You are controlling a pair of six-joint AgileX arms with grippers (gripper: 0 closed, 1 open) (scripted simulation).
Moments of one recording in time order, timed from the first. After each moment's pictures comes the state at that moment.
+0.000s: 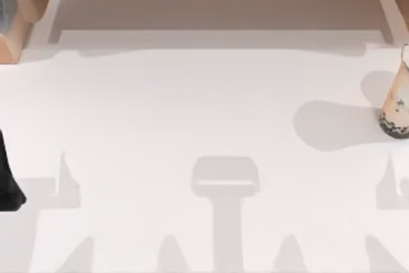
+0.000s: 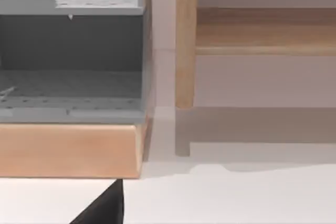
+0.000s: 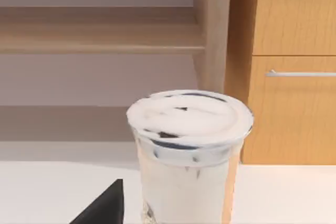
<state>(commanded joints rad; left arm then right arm) 0.00 0.00 0.00 0.00 0.00 0.00 0.00 0.00 0.00 0.00 0.00 0.00</state>
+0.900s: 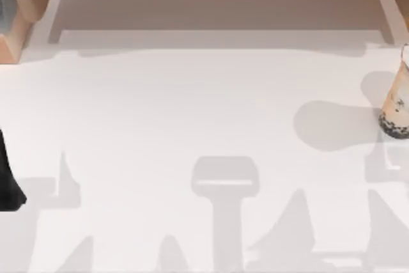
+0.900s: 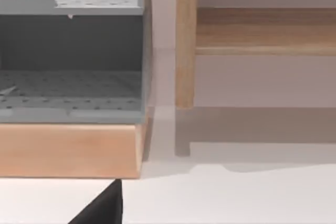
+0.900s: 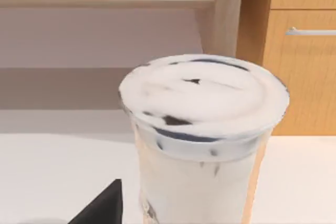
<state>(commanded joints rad) 0.00 0.00 0.00 0.00 0.00 0.00 0.06 0.86 0.04 0.70 0.08 0.02</state>
